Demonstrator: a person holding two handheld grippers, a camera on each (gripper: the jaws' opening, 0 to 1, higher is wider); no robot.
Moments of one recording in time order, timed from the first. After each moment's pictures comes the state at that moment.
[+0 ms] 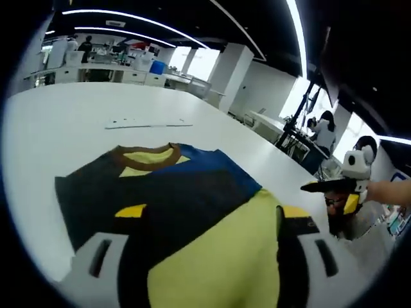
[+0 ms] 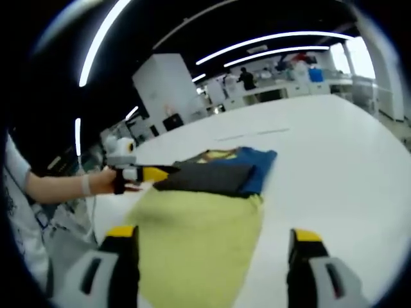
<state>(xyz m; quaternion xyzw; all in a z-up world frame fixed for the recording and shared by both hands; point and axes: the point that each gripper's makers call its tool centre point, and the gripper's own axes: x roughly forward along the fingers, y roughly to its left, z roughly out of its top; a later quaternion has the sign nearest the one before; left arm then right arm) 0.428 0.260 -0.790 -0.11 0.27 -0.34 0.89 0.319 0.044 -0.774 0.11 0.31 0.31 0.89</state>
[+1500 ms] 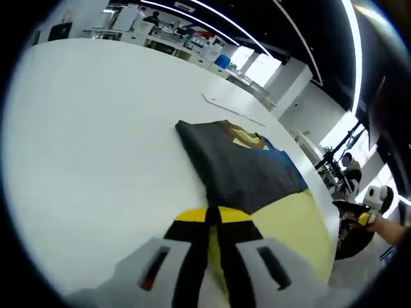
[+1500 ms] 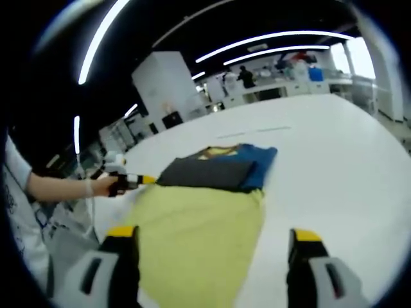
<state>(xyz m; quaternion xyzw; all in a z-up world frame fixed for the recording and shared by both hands) 0.409 0.384 -0.832 -0.21 0.34 -0.19 0.90 0.308 0.043 -0.773 0.10 0.31 0.31 0.89</state>
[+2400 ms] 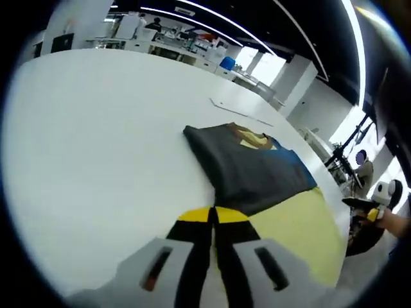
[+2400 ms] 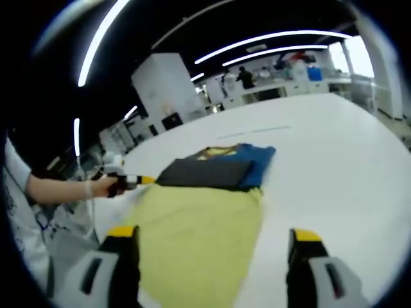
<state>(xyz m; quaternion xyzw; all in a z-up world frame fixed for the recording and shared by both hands) 0.409 0.397 -0.833 -0.17 0.33 -0.17 0.91 0.307 0.044 -0.776 0.11 0.31 0.31 0.89</state>
